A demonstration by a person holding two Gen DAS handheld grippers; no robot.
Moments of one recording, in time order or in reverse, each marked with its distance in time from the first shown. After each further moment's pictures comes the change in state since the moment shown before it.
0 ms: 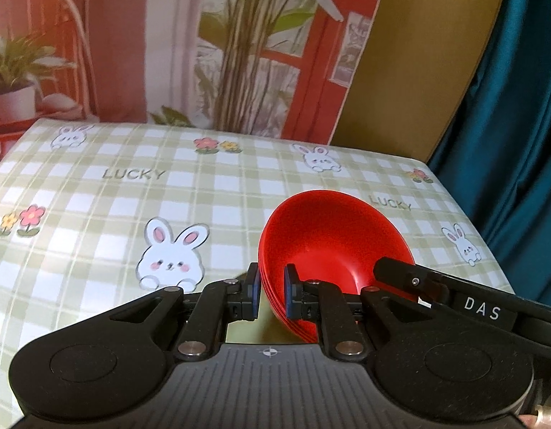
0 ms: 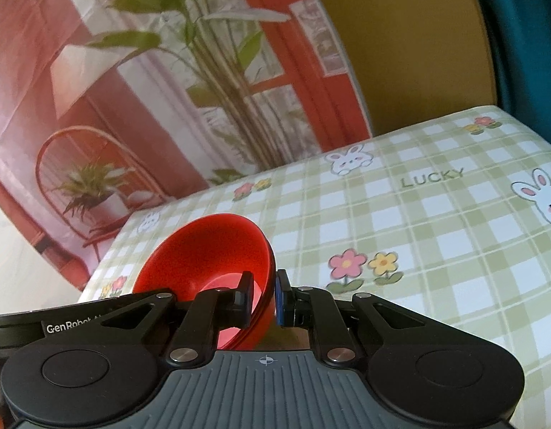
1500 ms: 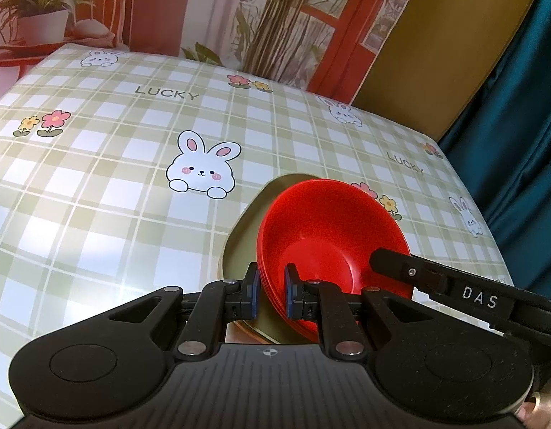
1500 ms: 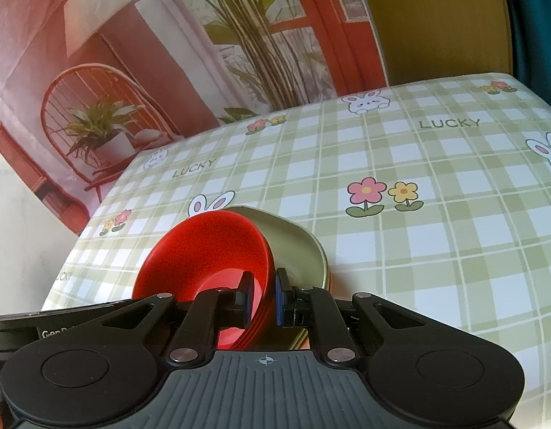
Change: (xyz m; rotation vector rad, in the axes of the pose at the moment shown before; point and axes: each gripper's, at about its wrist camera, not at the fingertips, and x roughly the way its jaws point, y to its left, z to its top) left arm -0.010 0.032 -0.054 -0.120 0.099 -0.017; right arm 0.005 0.013 -0.038 -0.056 0.144 -0.007
